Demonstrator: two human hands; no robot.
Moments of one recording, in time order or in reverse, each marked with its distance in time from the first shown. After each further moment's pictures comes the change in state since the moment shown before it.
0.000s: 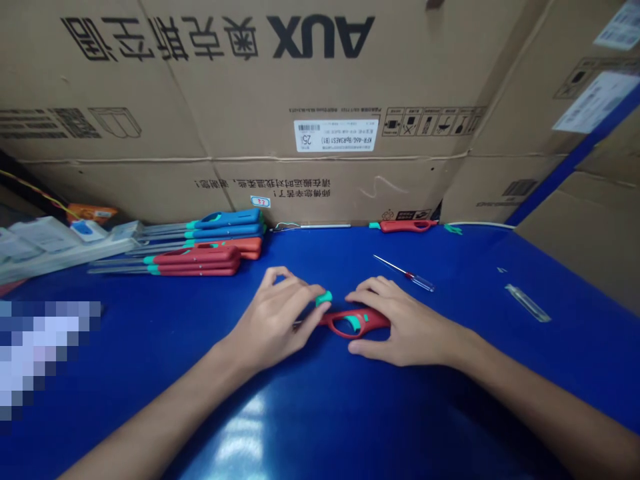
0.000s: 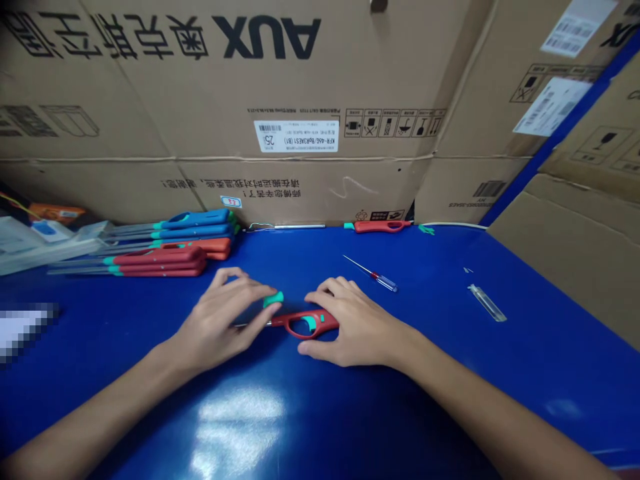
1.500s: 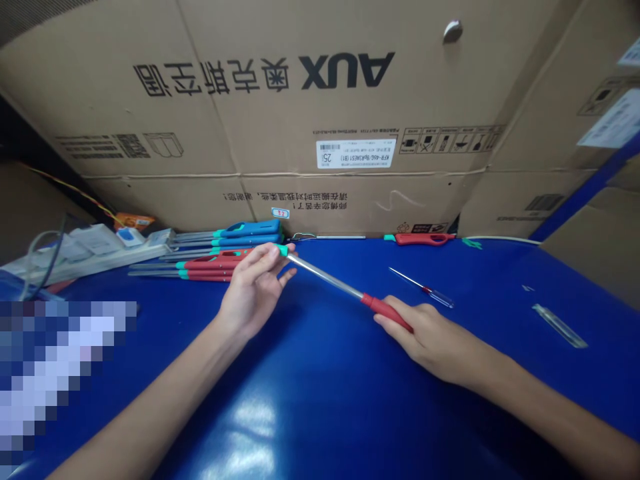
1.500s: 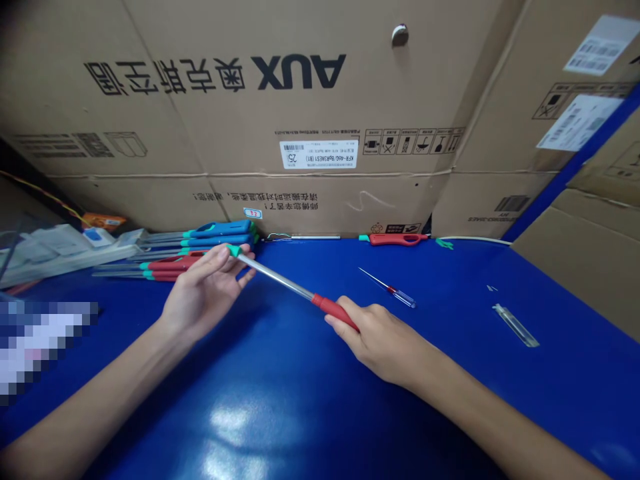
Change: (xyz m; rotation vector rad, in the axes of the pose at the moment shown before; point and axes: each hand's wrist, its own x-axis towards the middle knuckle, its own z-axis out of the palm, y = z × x) left_hand 0.016 -0.037 -0.029 -1.410 0.617 -1.127; right_hand -0.001 -0.016 -0.013 -0.039 -0.144 0.462
